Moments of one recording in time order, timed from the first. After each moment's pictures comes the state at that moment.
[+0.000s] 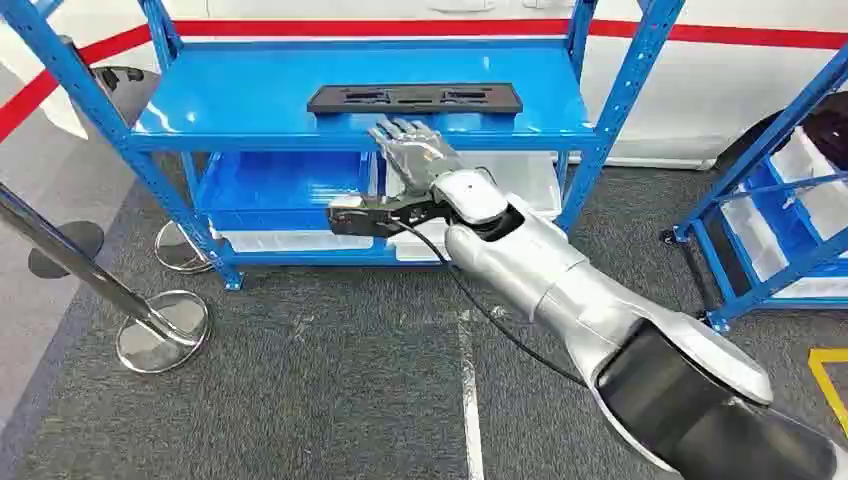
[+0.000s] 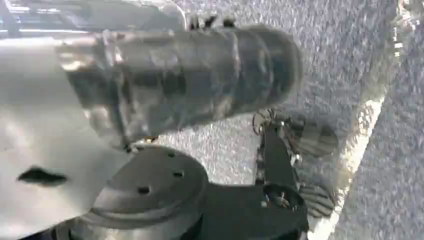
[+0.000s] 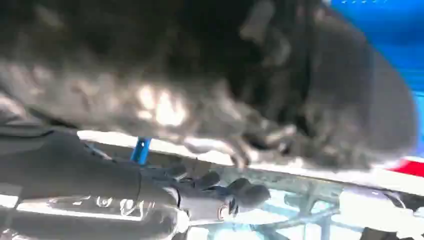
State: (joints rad) left arm -0.10 -0.04 -0.74 -0.19 1.04 0.41 0.04; right arm -1.15 0.15 1.07 -0.50 0.77 0.00 0.00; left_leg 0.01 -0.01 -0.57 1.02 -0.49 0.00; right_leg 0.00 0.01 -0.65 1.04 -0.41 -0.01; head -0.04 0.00
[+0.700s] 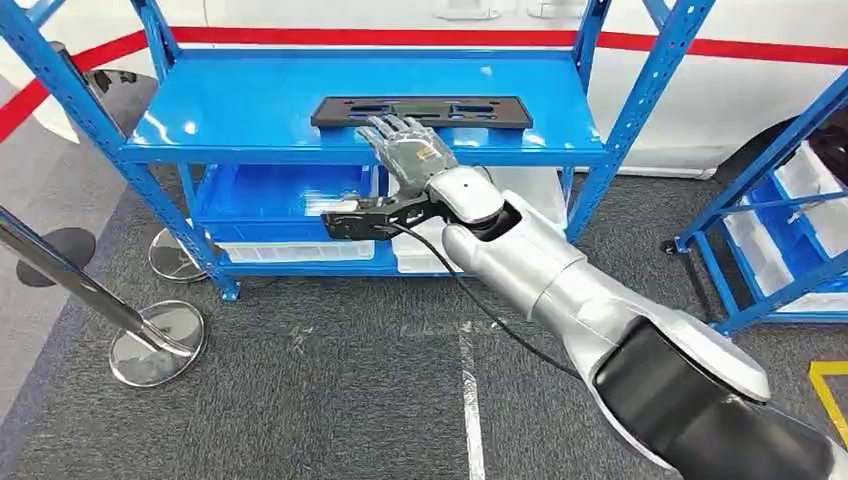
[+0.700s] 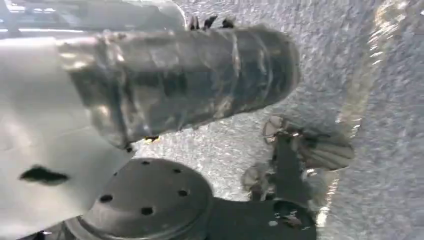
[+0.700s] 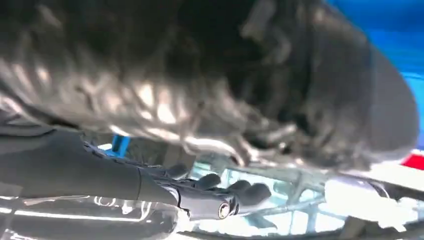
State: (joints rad) left arm -0.10 -0.04 -0.74 -0.19 1.03 0.41 0.04; right arm -1.15 0.15 1.07 -0.50 0.81 -0.01 -0.03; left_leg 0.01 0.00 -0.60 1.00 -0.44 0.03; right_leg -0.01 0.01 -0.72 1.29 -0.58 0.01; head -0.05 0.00
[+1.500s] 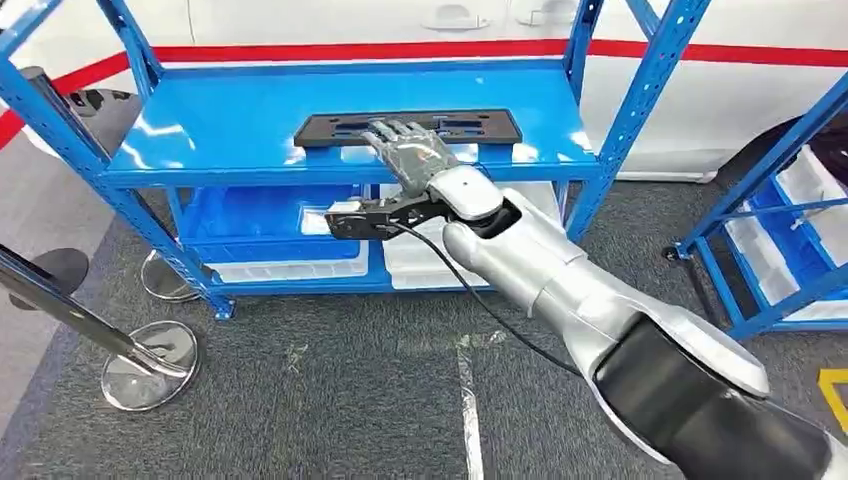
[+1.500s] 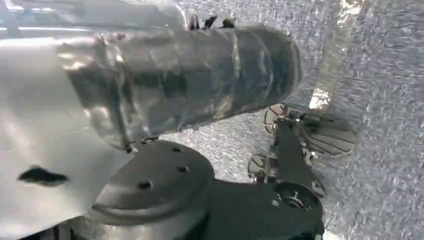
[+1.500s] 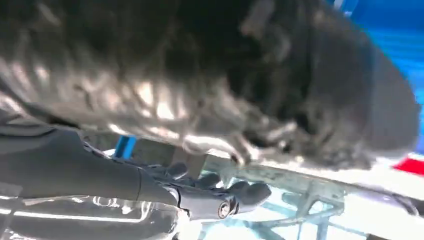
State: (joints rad) left arm -0.10 -0.04 -0.74 -0.19 1.04 0.40 0.04; right arm -1.15 0.14 1.07 -0.50 0.81 0.05 -0.03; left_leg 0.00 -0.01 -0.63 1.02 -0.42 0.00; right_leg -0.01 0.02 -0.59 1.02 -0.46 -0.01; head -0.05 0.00
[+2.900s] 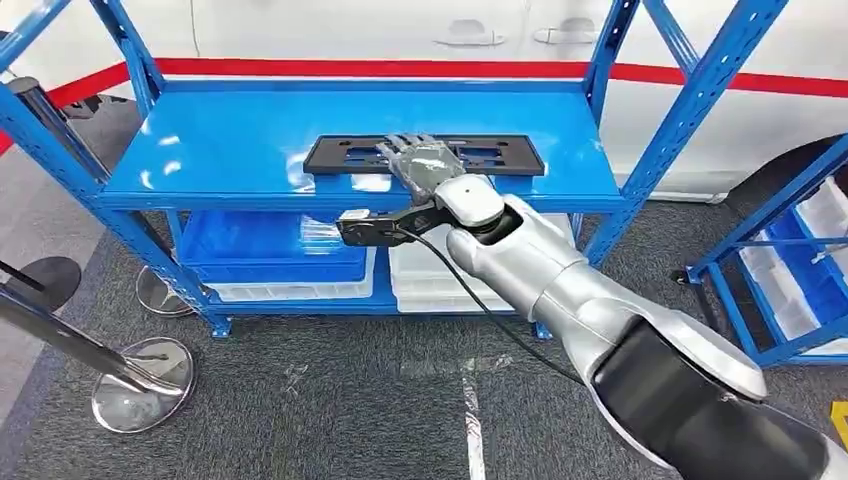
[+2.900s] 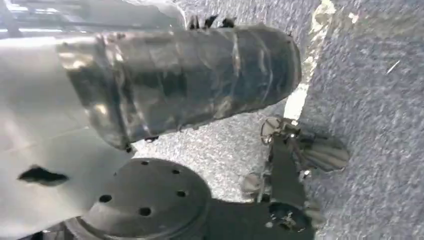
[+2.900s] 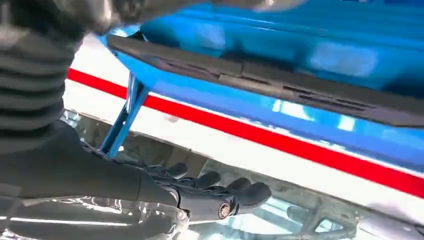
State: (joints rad) left arm -0.10 -0.04 -0.74 -0.19 1.05 0.41 0.04; right arm -1.15 0.14 1.08 -0.46 0.84 0.06 0.01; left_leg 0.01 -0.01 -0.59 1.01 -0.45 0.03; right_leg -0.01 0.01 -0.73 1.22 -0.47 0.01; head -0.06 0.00
